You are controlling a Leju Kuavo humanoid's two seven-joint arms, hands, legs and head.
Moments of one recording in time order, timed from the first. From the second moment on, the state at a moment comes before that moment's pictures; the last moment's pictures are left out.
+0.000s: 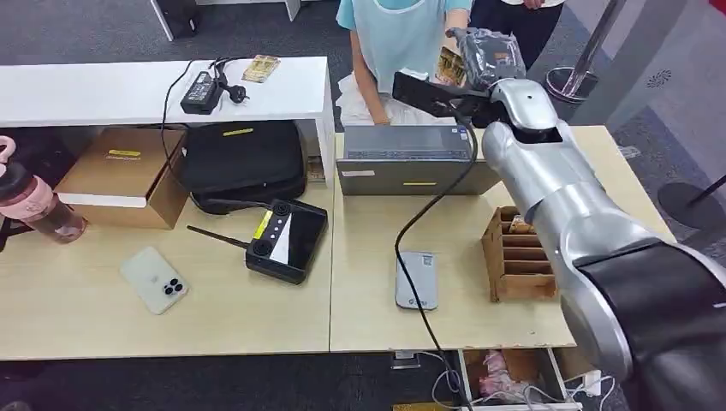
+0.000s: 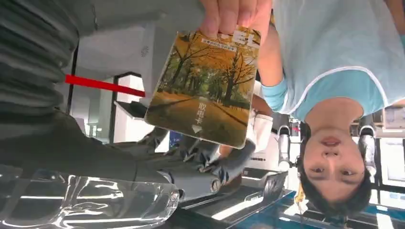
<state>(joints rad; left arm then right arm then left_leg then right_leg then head) -0.10 -0.18 1.30 -0.21 -0.47 0.07 -0.03 -1.31 0.09 0.48 -0.31 1.17 -0.16 0.03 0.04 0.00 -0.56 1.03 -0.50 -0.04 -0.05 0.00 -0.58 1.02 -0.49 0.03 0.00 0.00</state>
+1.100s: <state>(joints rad) -0.10 -0.18 1.30 -0.21 -0.45 0.08 -0.03 -1.32 0.05 0.30 -0.34 1.04 -0.24 -0.07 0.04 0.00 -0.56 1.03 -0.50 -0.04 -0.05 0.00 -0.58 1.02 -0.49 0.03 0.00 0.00</state>
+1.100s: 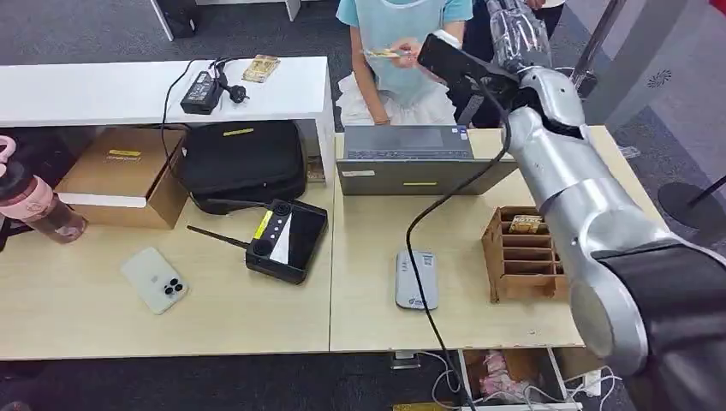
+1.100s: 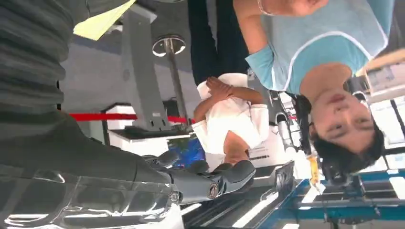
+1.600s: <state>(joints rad) -0.09 -0.18 1.30 -0.21 -0.45 0.08 -0.04 -1.36 -0.12 0.14 -0.45 0.99 -0.12 -0.20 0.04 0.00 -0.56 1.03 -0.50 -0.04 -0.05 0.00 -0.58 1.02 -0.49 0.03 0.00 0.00</state>
